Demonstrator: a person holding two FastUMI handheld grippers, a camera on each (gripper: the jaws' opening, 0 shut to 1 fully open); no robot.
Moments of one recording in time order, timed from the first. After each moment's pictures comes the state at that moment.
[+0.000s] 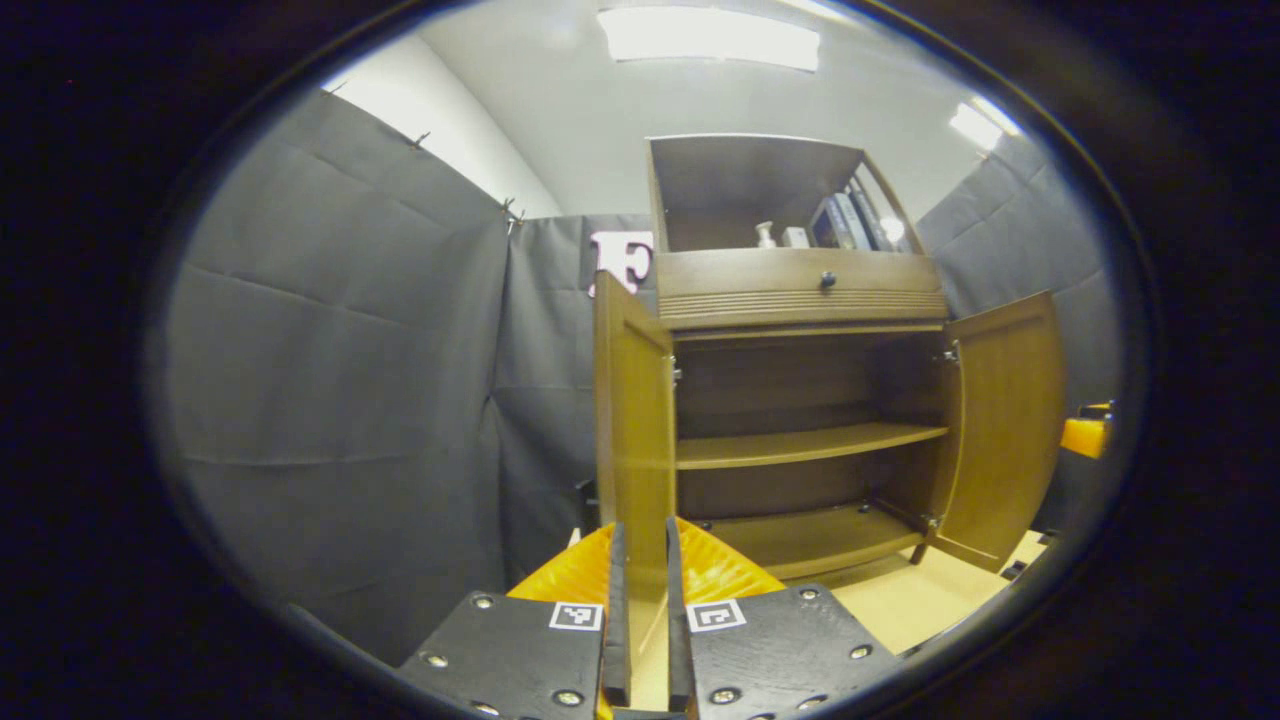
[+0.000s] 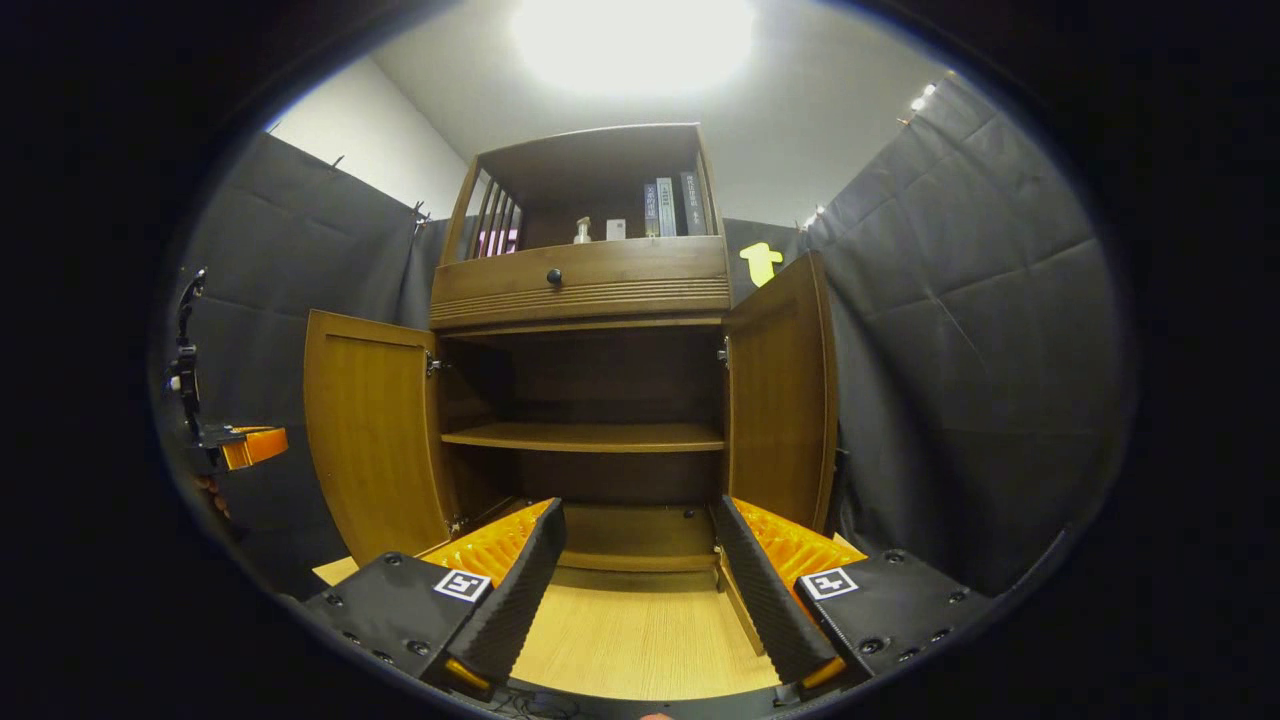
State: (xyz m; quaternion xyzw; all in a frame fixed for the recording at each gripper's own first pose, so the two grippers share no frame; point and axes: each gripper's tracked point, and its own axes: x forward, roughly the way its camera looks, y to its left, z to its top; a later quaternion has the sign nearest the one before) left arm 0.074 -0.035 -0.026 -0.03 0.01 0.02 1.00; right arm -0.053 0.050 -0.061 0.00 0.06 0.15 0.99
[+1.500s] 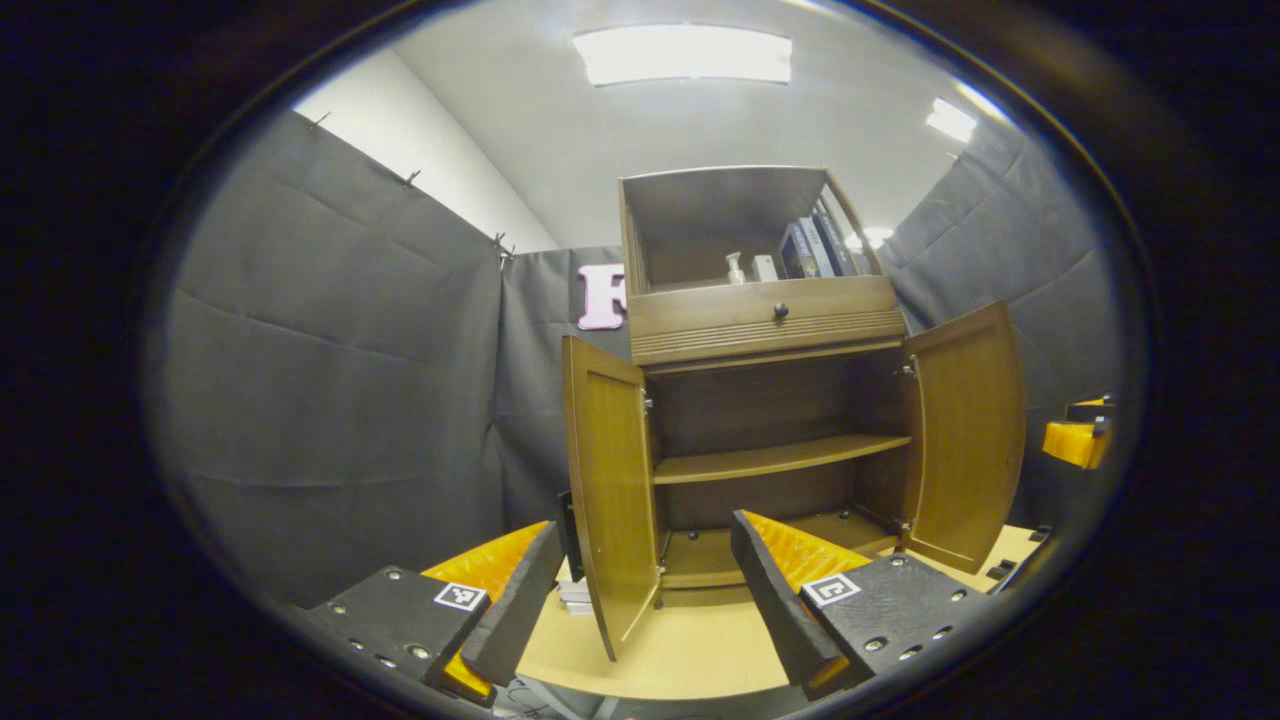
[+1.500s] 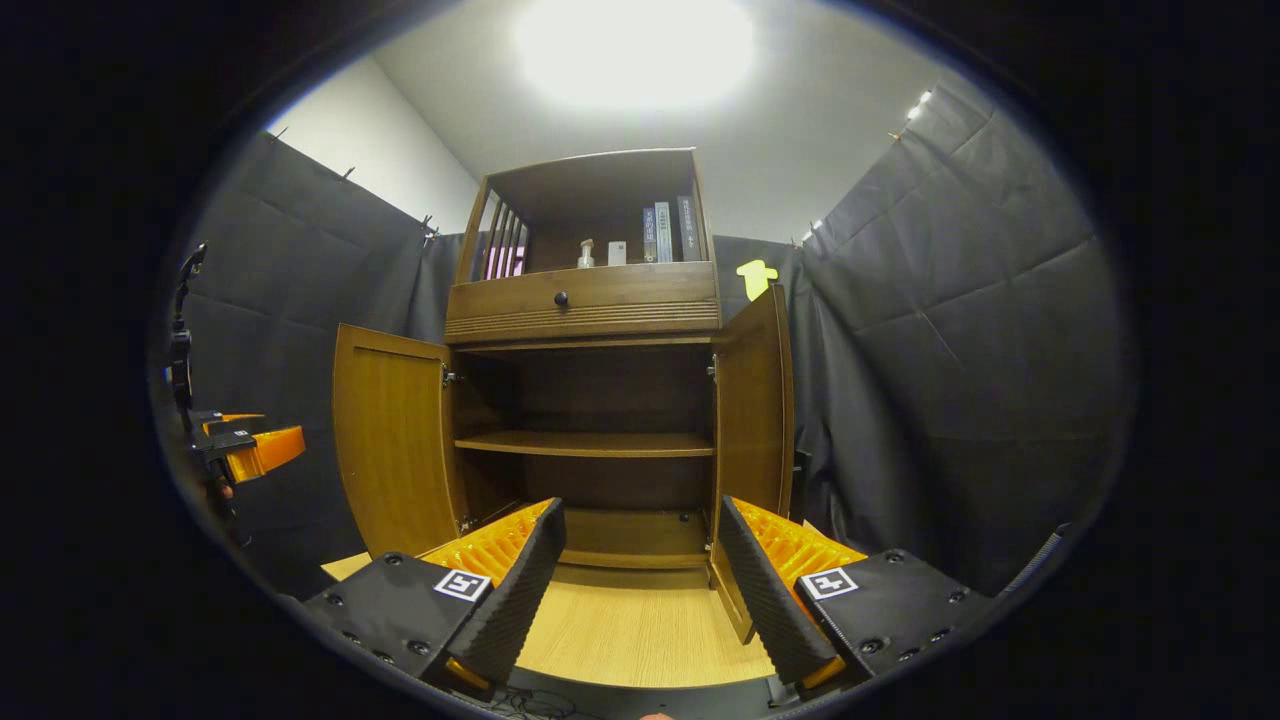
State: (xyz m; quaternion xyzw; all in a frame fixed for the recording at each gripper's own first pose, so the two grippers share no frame) left arm 0.013 -0.069 0.006 0.00 -0.02 0.03 1.00; right arm -0.100 0.032 -0.045 0.00 0.03 0.15 0.99
